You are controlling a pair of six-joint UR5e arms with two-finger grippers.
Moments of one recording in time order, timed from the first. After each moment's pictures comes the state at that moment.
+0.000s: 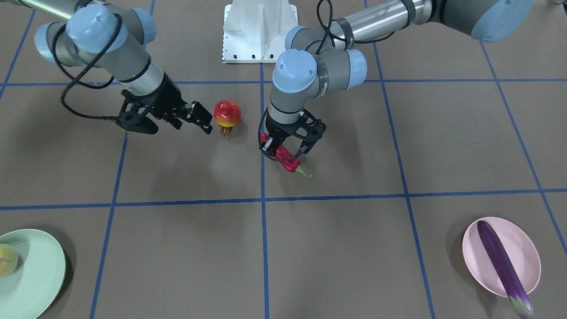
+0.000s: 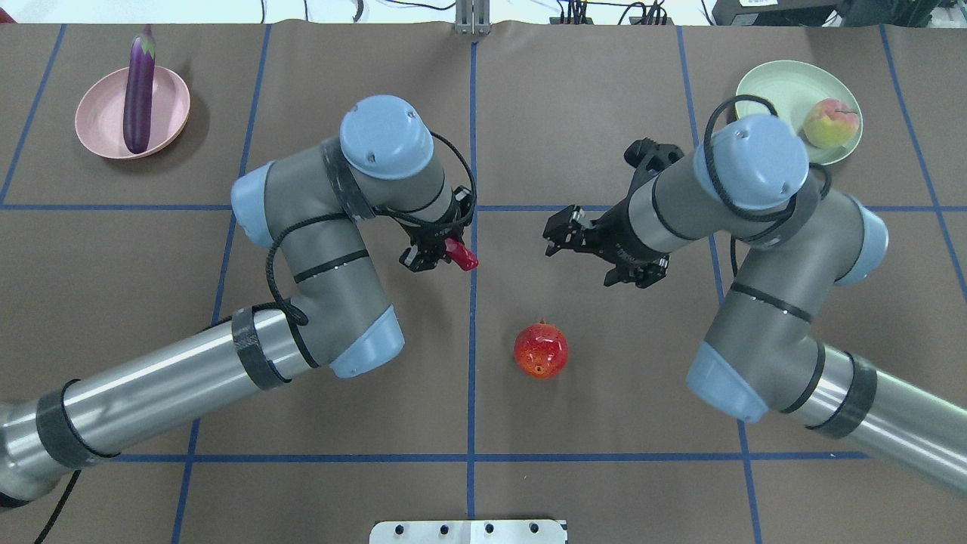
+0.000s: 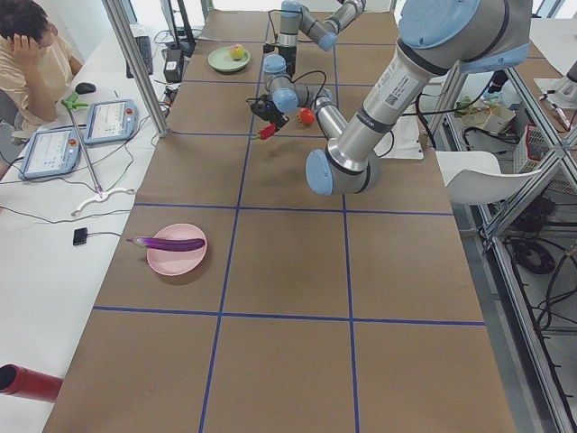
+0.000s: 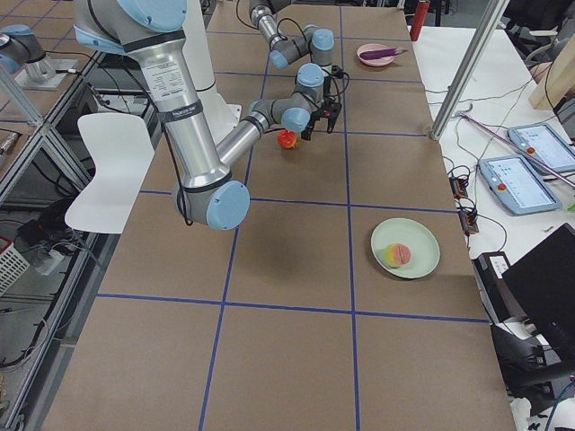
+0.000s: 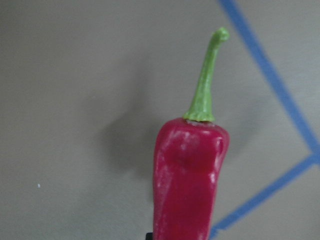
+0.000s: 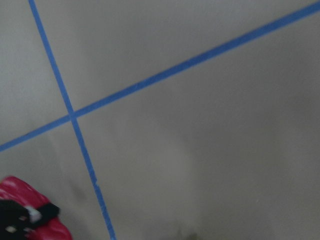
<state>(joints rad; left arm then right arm) -0.63 -2.41 -1.47 -1.75 -1.99 -2.08 0.60 -1.14 1.83 -1.23 2.01 1.64</state>
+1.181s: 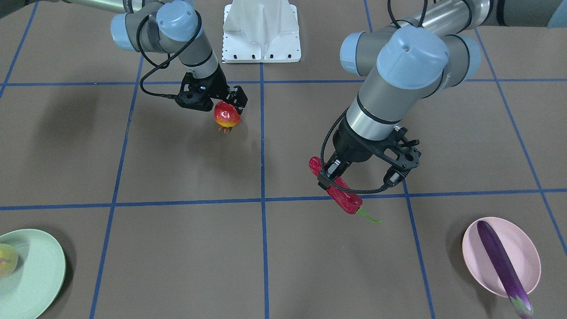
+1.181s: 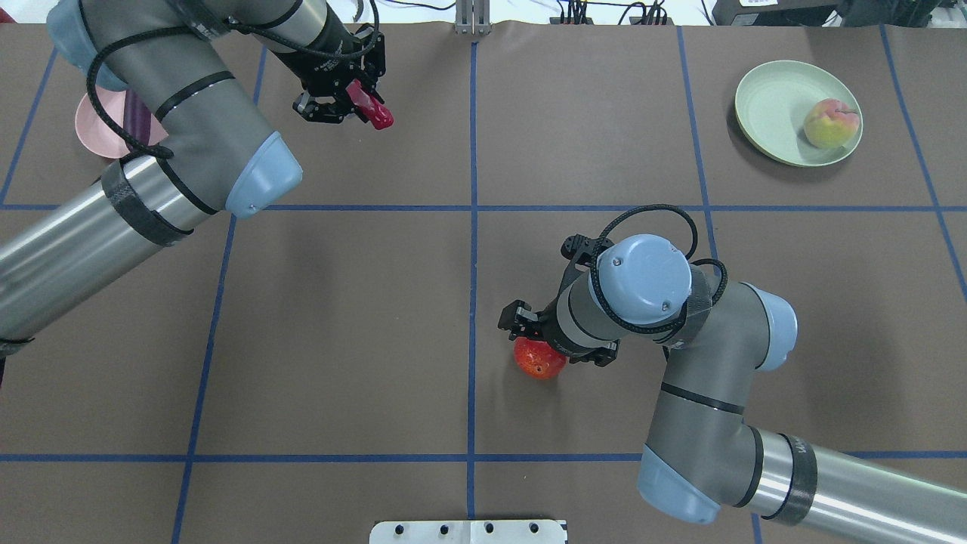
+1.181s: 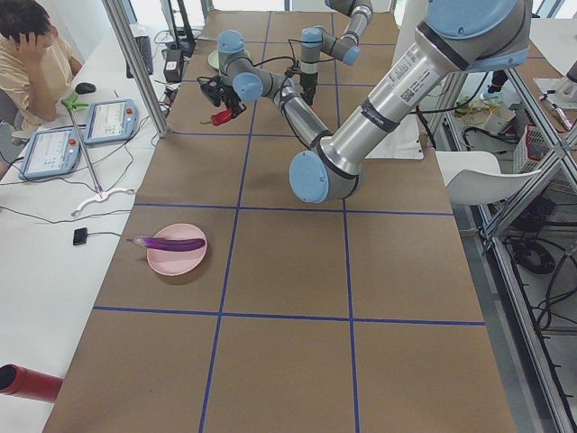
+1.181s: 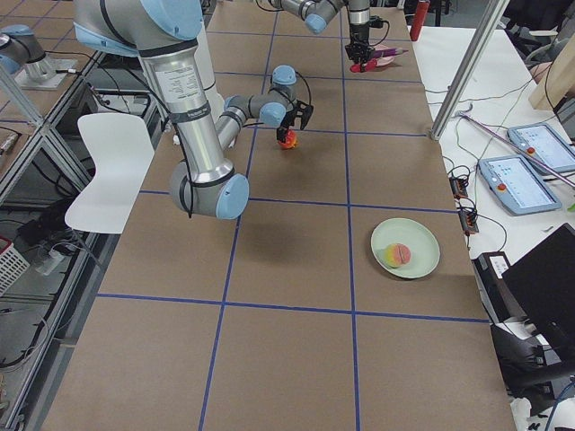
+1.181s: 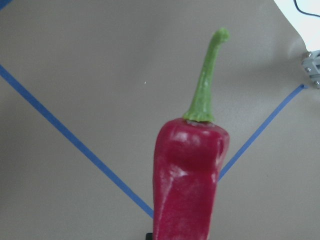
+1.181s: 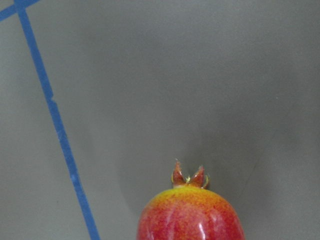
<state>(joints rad) -0.91 -2.38 -1.49 -1.74 -2.13 -1.81 0.42 -1.10 1.81 -1.36 1.88 1.65</state>
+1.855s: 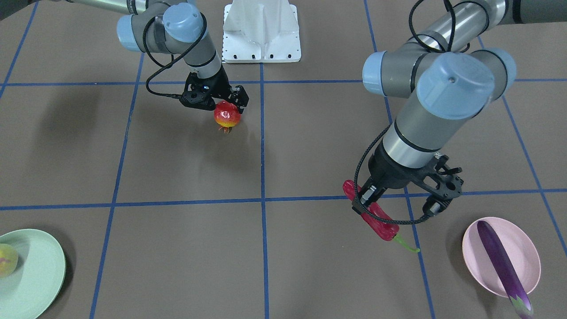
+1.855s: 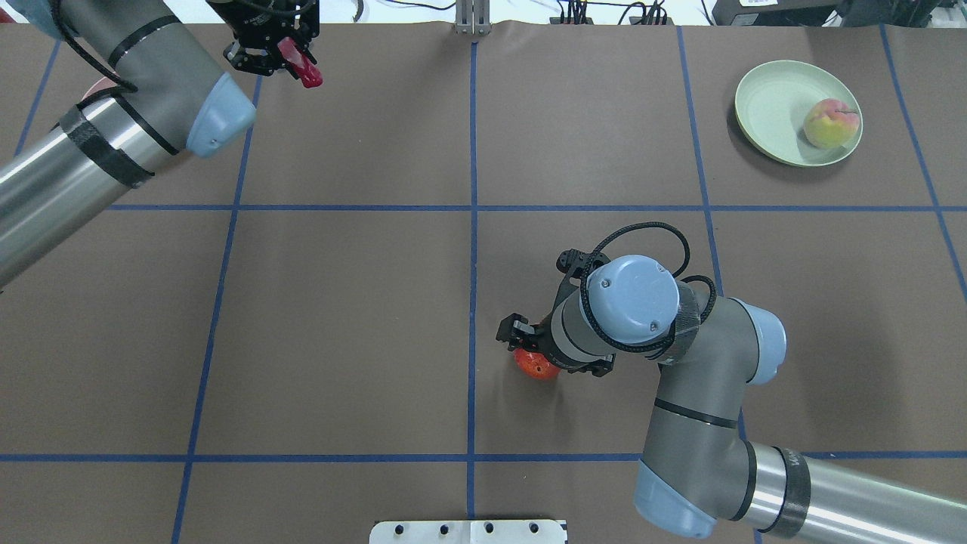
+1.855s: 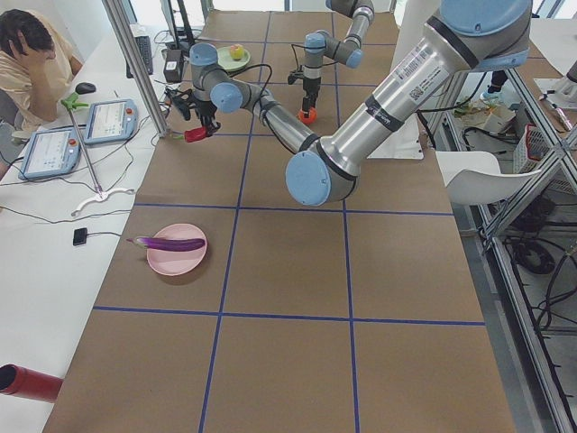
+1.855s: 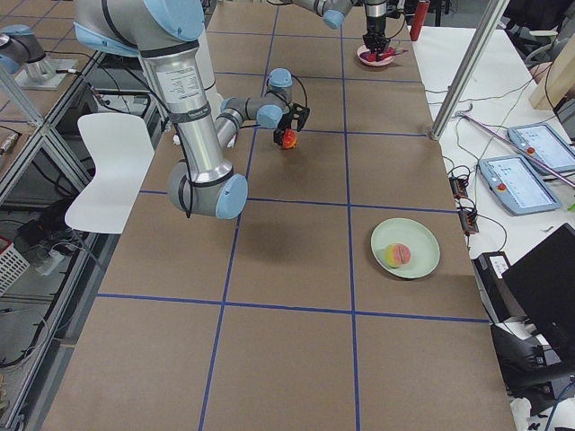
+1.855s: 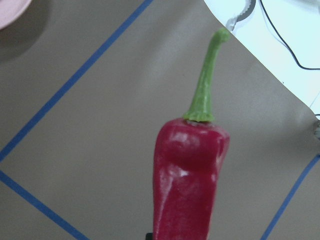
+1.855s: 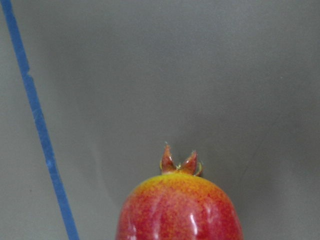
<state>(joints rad) -1.02 -2.38 -1.34 -1.74 -2.13 -1.56 0.39 -1.10 1.80 -1.36 1.84 1.67</state>
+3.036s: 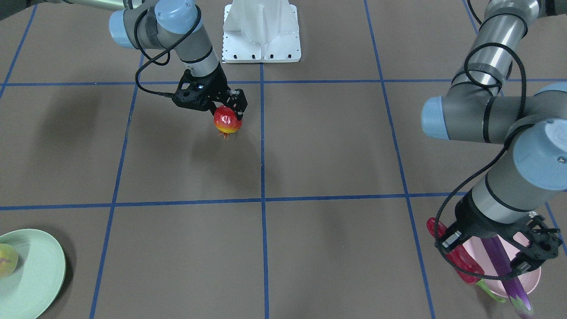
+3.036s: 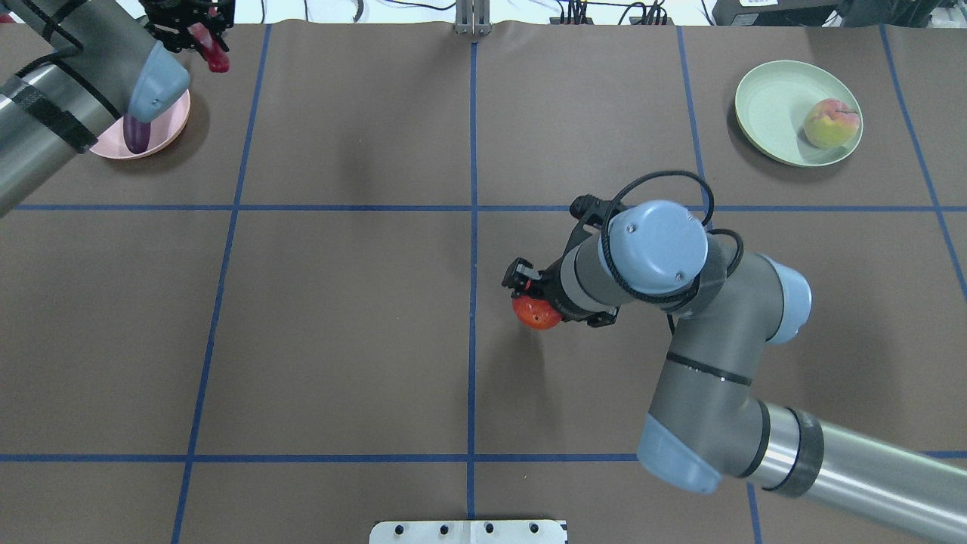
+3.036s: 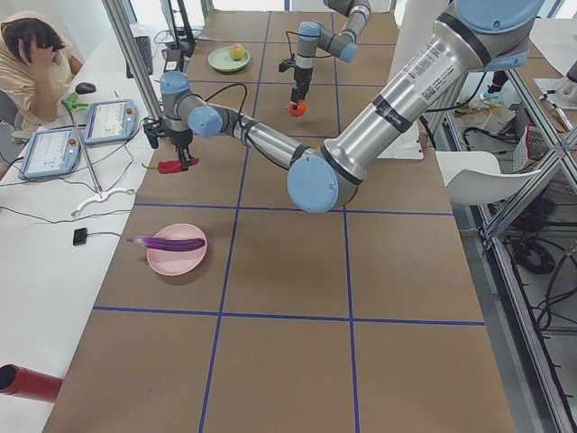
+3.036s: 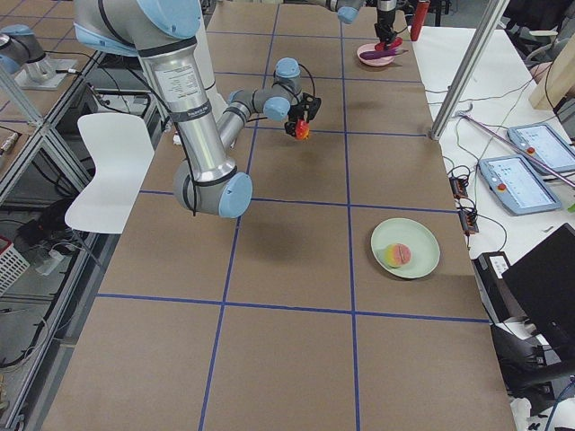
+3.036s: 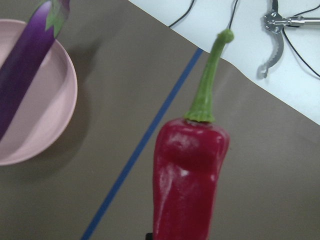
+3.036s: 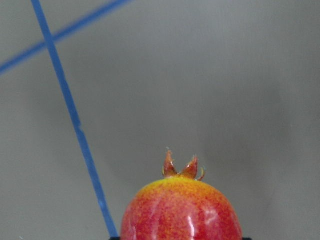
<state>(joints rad) -1.13 -2.33 -1.14 -1.77 -2.09 -1.14 0.55 -1.07 1.83 -1.37 1.86 1.65</state>
